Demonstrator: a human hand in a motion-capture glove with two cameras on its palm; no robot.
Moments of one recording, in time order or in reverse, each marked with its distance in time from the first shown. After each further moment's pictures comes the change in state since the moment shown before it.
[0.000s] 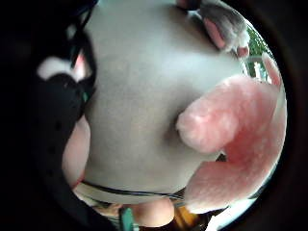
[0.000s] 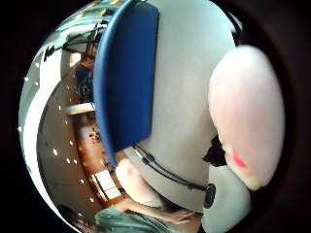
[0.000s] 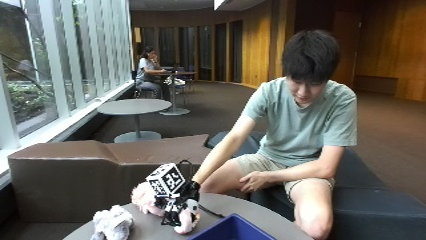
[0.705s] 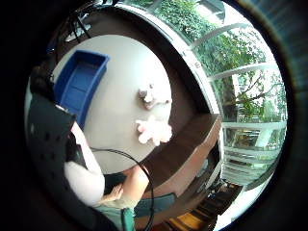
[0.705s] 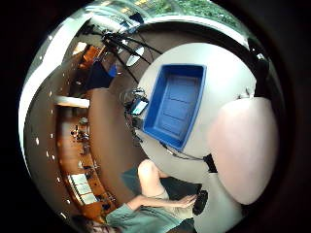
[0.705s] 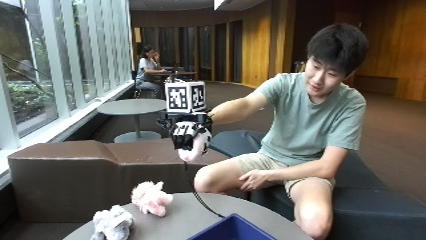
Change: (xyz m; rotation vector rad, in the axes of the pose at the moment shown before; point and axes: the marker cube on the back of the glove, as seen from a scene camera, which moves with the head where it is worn) arm -0.183 0.024 -0.264 0.242 0.294 -0.132
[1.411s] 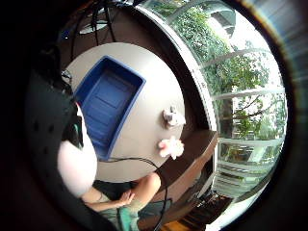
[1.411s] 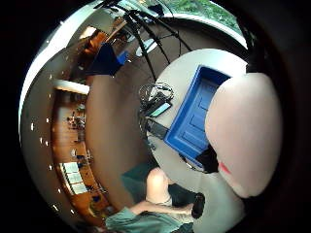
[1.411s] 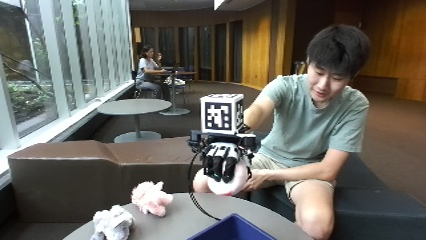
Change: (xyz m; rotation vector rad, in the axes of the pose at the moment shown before) arm -0.151 -0.059 0.022 0.023 0.023 -0.156
